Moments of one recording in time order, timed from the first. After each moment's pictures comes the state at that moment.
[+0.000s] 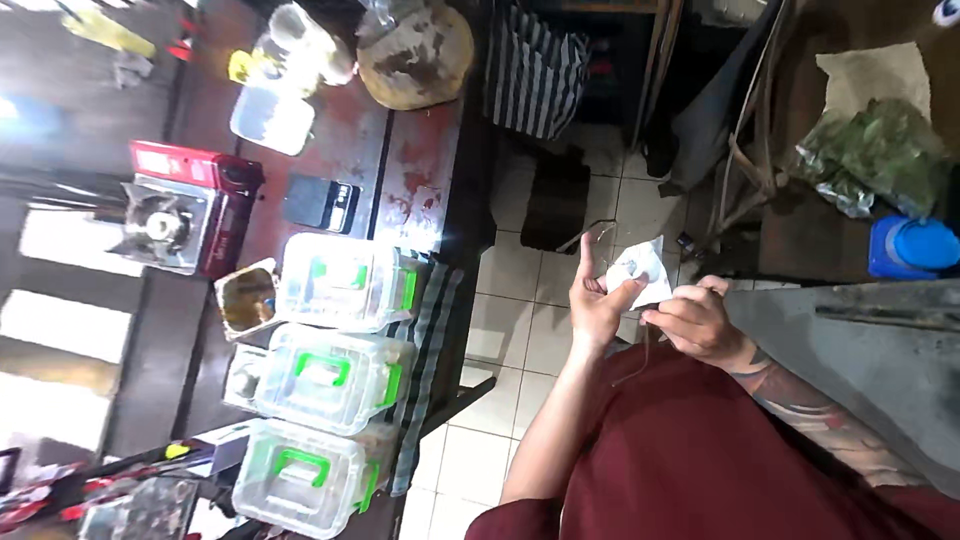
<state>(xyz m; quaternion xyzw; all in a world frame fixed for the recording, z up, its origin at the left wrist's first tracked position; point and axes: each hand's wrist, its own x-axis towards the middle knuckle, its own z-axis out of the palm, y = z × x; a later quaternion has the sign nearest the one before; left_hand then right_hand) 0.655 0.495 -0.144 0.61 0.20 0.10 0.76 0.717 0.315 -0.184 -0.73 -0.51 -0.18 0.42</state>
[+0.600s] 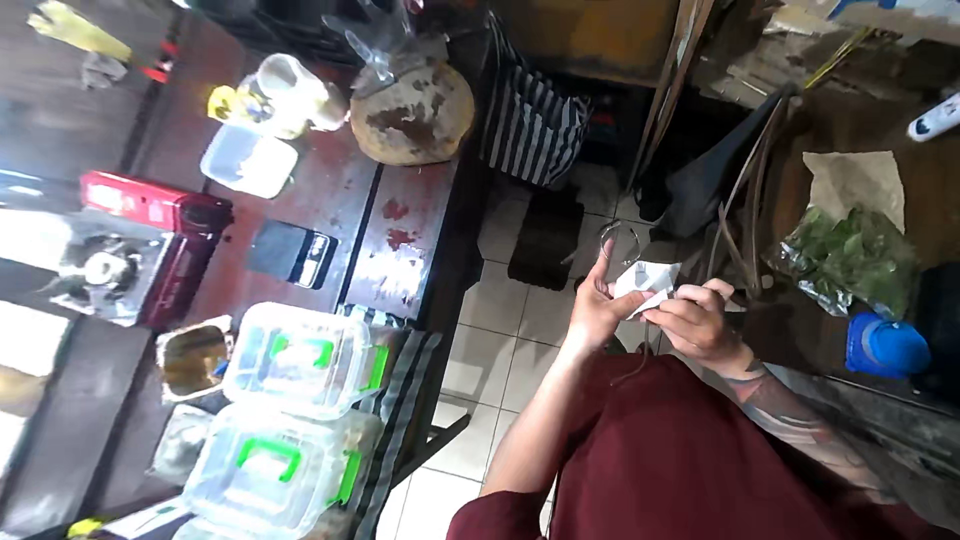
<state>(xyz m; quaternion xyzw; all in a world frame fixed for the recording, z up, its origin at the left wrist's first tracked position) 0.826 0.546 -0.145 0.59 0.18 -0.01 0.79 0.893 0.358 -0.185 -0.75 -0.49 -0.20 0.39</state>
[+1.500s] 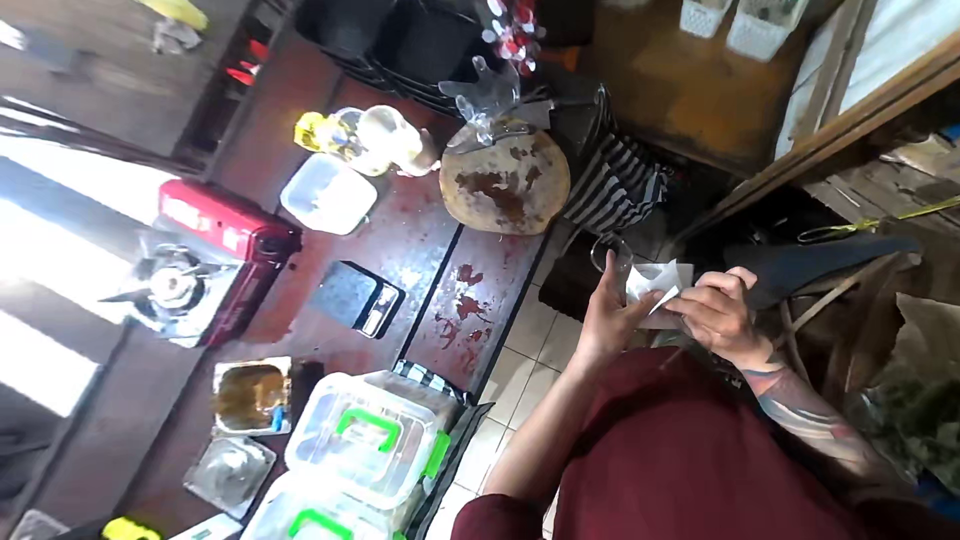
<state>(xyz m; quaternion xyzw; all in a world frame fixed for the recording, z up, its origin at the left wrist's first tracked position) 0.971 0.777 -0.129 0.58 0.24 0.06 0.78 1.097 0.609 -0.162 -0.70 -0.57 -0.14 0.41</state>
